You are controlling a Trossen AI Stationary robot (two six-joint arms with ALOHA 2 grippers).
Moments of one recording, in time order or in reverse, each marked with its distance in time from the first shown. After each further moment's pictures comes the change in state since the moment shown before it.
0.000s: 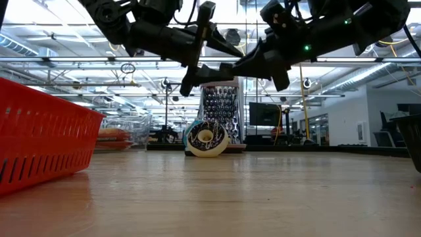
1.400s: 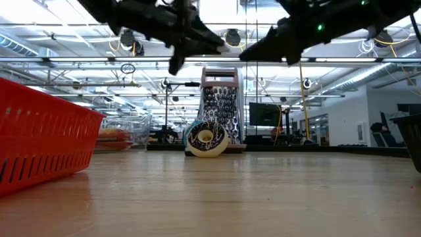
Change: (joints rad) left arm -0.011 -0.187 0.001 -0.227 0.042 0.225; right arm 0.058 -0.132 0.000 -0.153 0.054 0.192
